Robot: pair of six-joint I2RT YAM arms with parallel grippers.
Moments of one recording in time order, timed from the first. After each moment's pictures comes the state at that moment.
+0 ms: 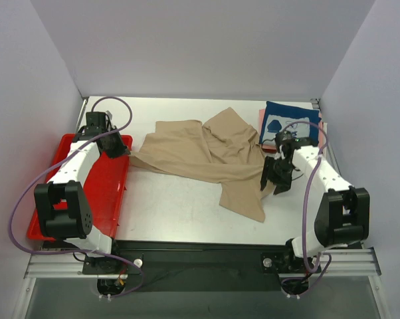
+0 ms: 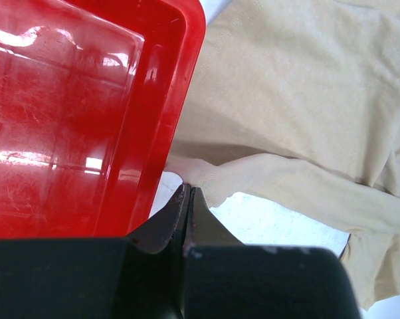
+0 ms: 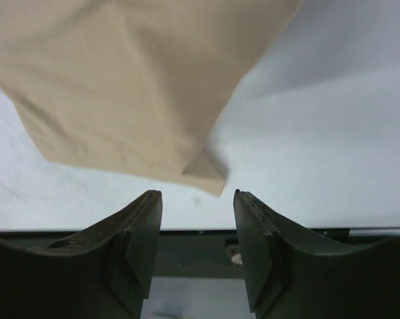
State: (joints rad) left arm 0.04 1.57 1.19 -0.55 0.18 -0.45; right arm 0.11 1.51 1.09 -1.03 -0.06 0.39
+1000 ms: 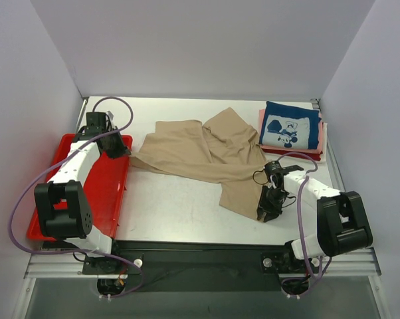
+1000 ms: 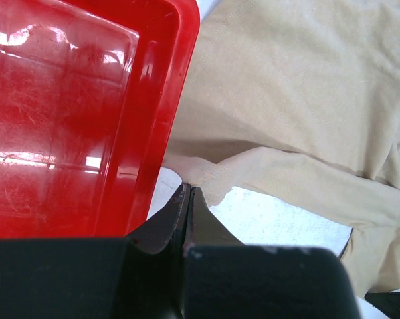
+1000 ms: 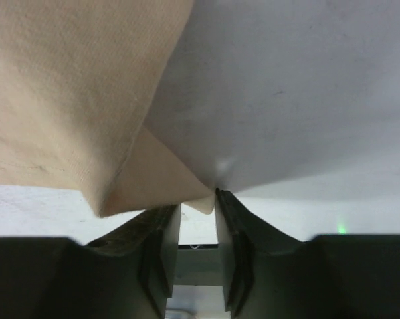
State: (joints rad) left arm 0.04 1.57 1.19 -0.55 0.20 -0.43; right arm 0.24 1.41 0.67 -0.83 -0.10 0.56
